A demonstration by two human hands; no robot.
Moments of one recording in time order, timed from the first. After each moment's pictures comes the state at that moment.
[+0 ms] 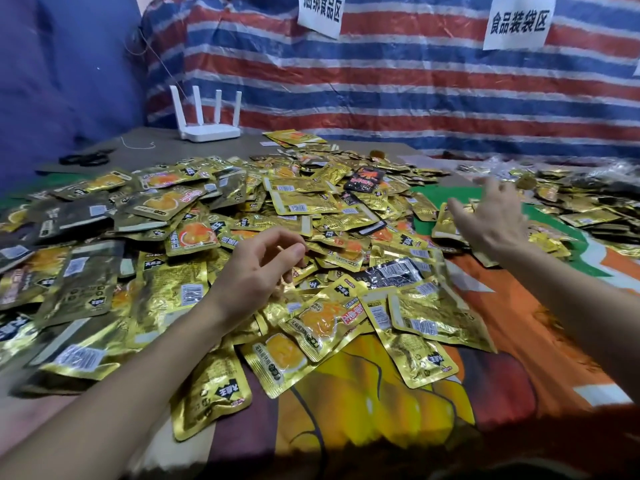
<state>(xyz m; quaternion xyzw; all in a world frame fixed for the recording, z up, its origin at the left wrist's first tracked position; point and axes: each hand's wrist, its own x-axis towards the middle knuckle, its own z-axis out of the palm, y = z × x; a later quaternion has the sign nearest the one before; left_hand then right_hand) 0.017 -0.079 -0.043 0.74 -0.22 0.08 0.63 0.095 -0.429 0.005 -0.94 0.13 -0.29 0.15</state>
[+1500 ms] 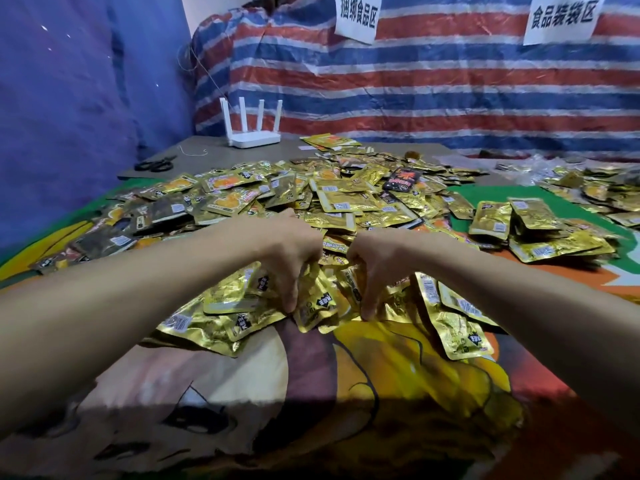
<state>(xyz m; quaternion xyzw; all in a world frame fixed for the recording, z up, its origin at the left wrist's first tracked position) 0.033 -0.051 0.031 0.93 -0.30 -0.09 -0.18 0.037 -0.231 0.020 -0.96 -0.22 0.15 0.00</state>
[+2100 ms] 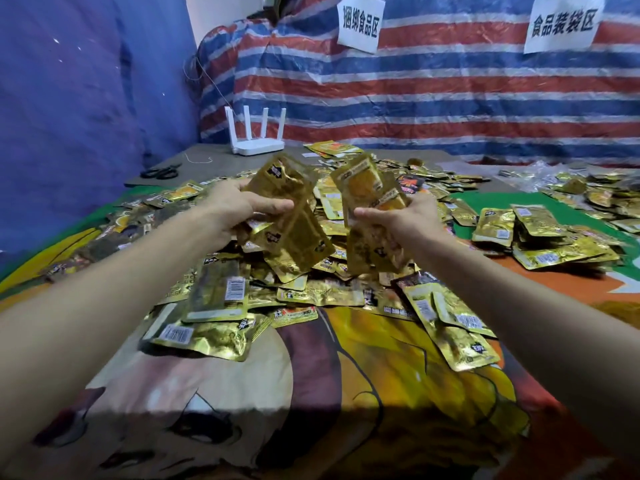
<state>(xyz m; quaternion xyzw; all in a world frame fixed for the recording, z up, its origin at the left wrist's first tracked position) 0.036 0.011 0.042 0.73 0.01 0.00 0.68 0.047 -0.248 0.020 -0.77 -0.03 -0.10 0.64</state>
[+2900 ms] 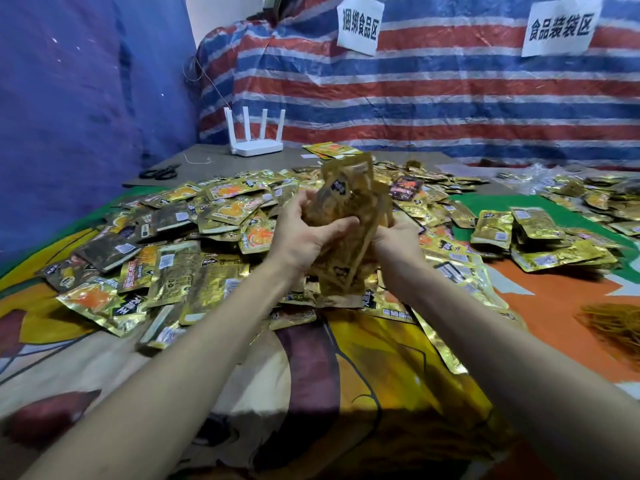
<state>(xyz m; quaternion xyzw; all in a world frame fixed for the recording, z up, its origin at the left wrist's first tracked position) 0.022 -0.073 -0.002 0.67 -0.12 0.16 0.71 0.036 -0.218 -0.012 -0.66 -0.02 -0.10 0.75</state>
